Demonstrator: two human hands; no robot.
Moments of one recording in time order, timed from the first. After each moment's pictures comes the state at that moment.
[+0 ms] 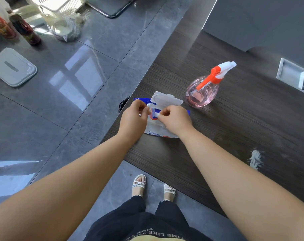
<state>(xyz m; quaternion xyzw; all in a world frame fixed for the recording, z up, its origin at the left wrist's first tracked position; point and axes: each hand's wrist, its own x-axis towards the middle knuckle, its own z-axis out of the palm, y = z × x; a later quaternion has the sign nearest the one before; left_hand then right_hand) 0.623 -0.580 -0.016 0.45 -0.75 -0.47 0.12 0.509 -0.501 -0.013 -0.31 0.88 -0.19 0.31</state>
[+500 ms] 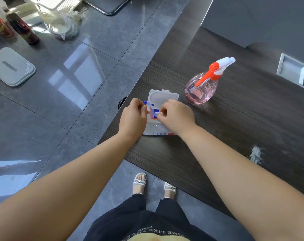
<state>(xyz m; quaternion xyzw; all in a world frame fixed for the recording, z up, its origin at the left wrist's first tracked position) 0.621 -0.577 -0.019 0.47 -0.75 -0.46 0.11 0.505 -0.496 -0.010 -0.46 0.87 -0.10 0.17</state>
